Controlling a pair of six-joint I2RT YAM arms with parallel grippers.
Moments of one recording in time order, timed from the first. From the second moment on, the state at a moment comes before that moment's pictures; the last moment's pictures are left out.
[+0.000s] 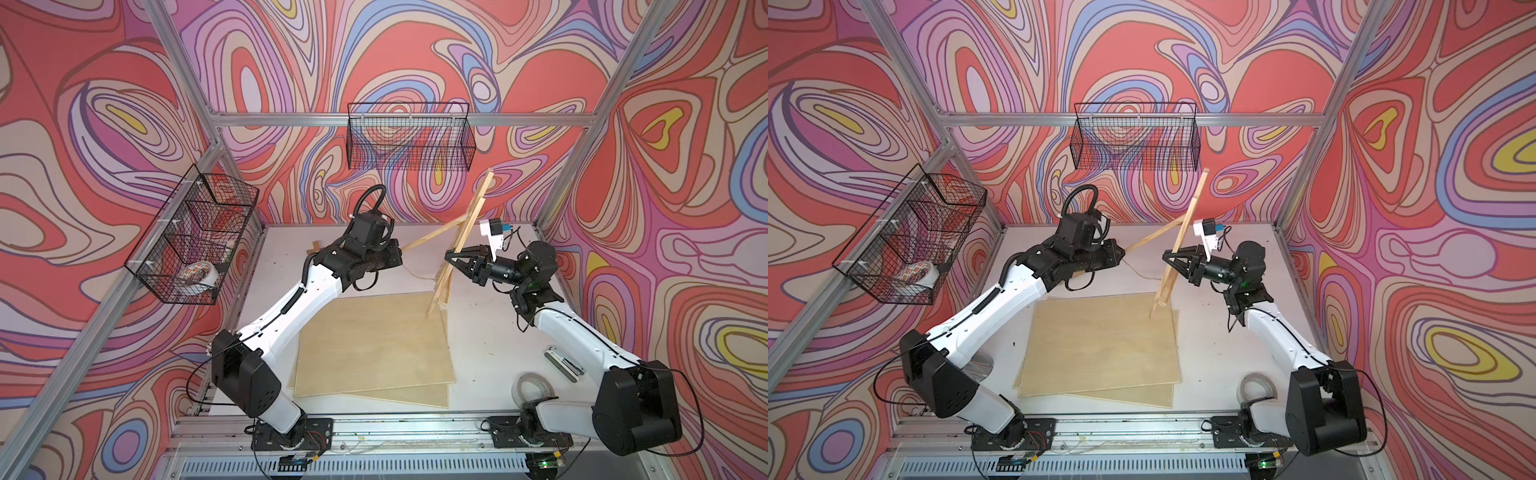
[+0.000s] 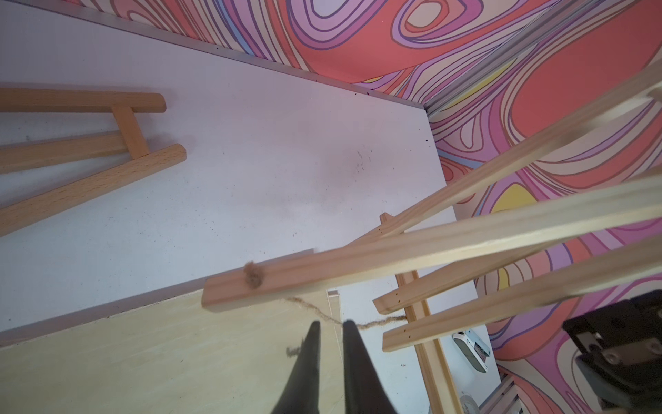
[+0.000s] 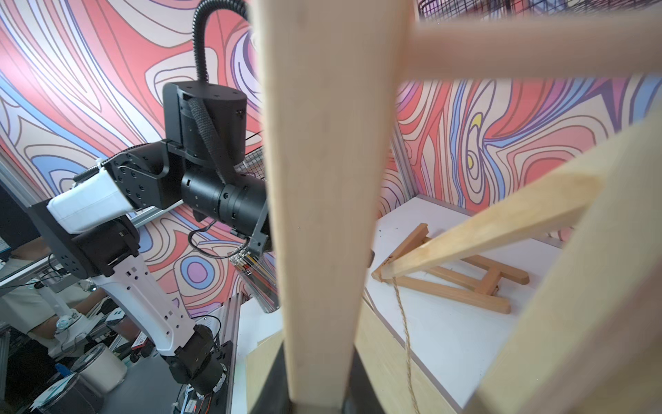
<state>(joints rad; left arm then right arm) -0.59 1.59 1.57 -0.60 0.09 -0.67 0.17 1.31 0.87 0.61 -1.09 0.51</state>
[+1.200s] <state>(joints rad) -0.68 1.53 1.58 -0.68 0.09 -0.62 0.17 1.28 0.85 0.66 -1.10 0.54</state>
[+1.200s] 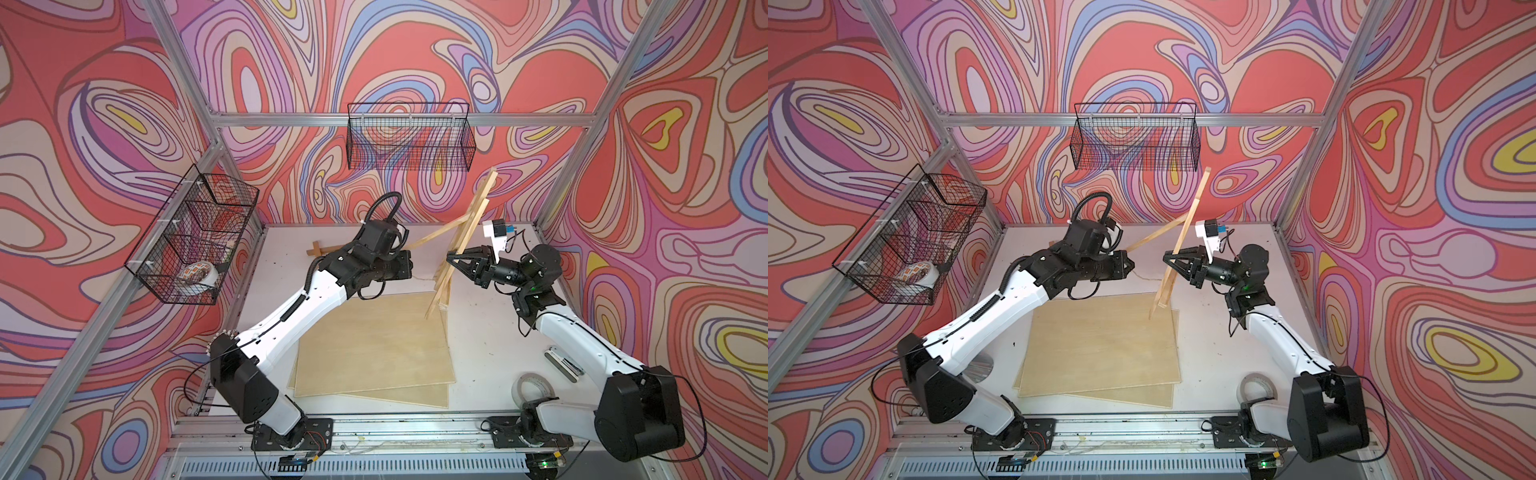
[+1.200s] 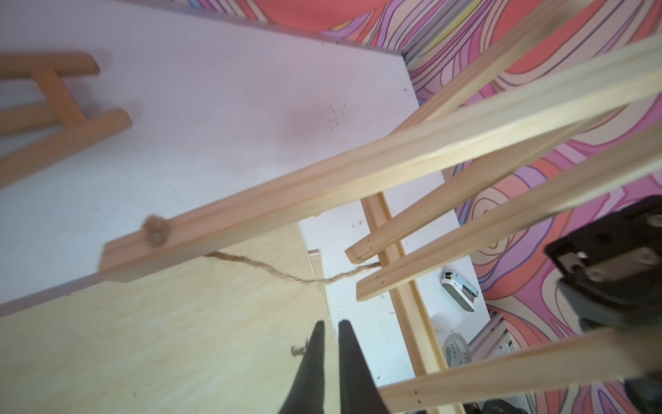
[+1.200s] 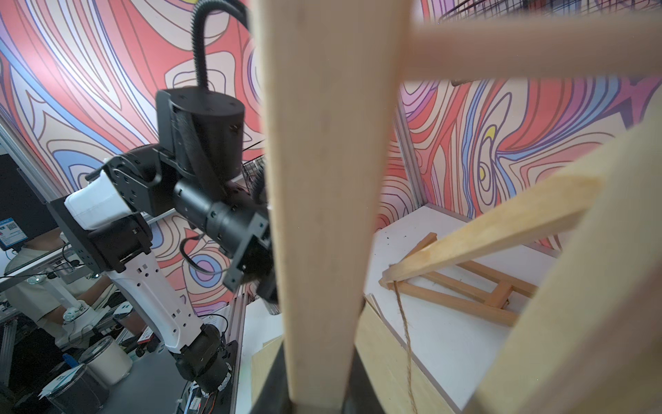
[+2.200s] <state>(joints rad) -0.67 1.75 1.62 -0.63 0.23 -0.68 0.17 1.28 0.85 0.71 -1.12 0.57</state>
